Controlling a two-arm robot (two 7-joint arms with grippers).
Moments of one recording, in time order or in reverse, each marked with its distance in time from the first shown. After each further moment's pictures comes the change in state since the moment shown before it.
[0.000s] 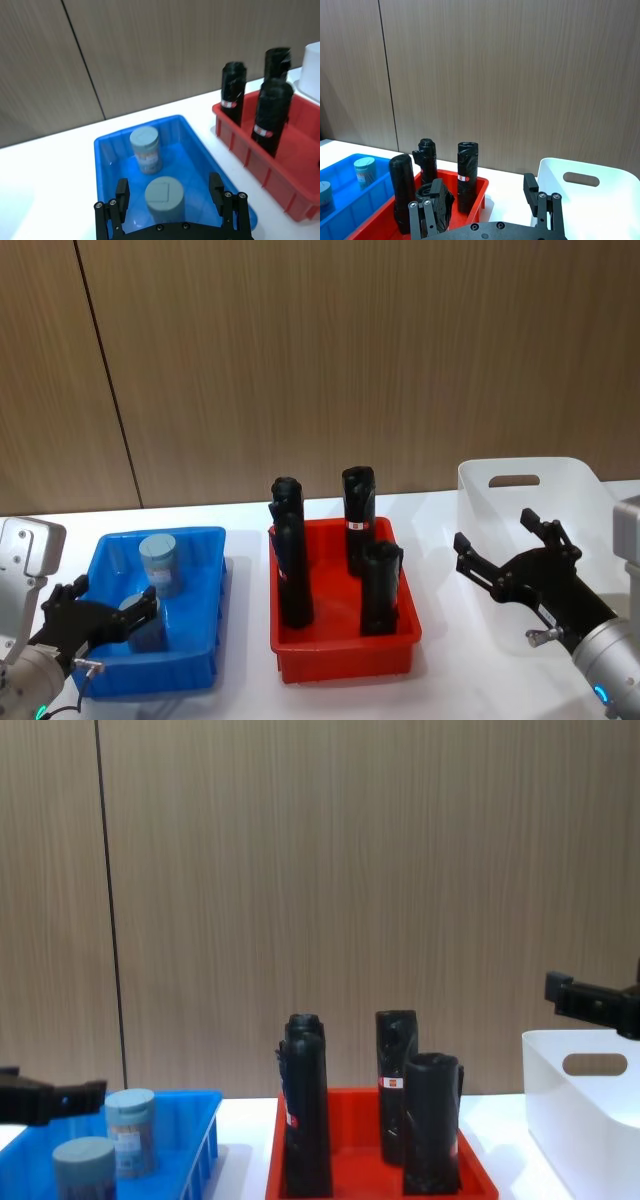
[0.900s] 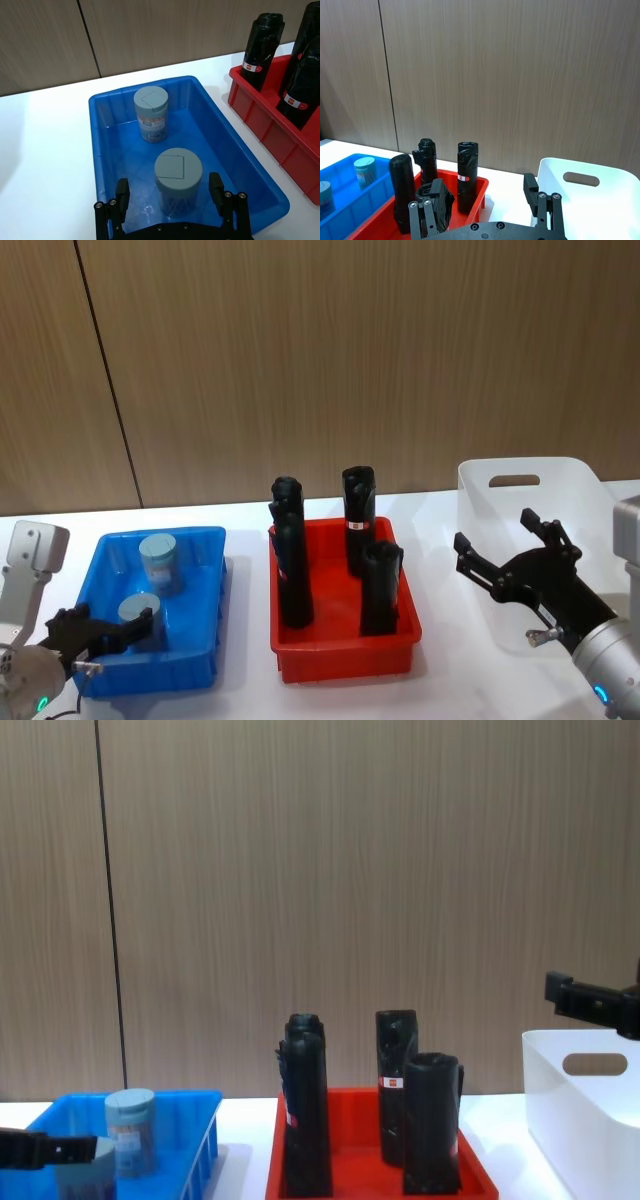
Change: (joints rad) left arm -0.104 -0.051 -0.007 0.174 -0.030 0.142 -0.070; right arm 0.000 0.000 0.000 0.000 0.000 0.000 0.000
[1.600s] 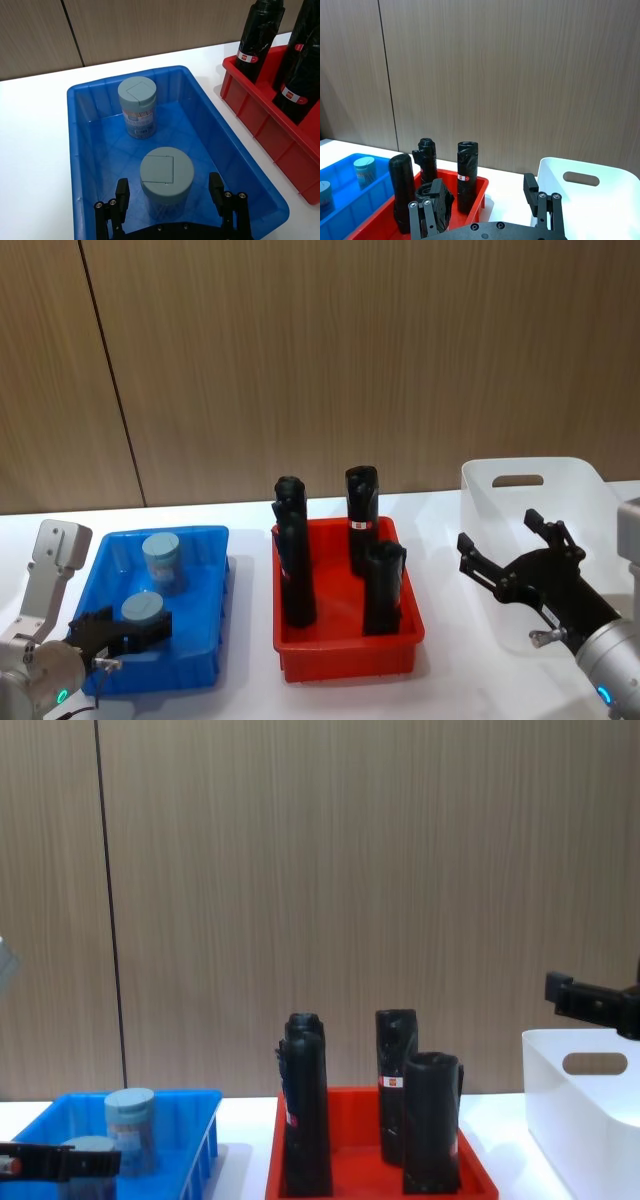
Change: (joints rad) left arm -0.065 -0.046 0.016 0.099 0.021 0.027 -0.064; right arm 0.000 0.000 0.000 0.000 0.000 0.000 0.000
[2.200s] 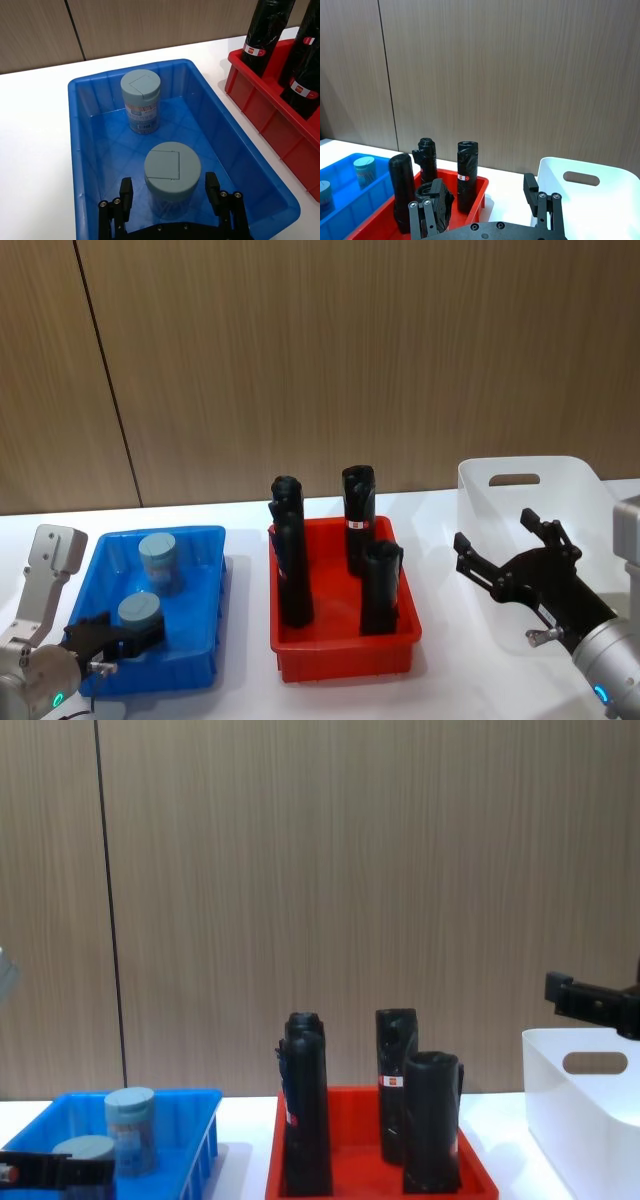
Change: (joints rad) left arm -0.011 -0.008 -0.001 0.032 0.009 0.000 -0.010; right arm 0.000 0.000 0.000 0.000 0.000 0.000 0.000
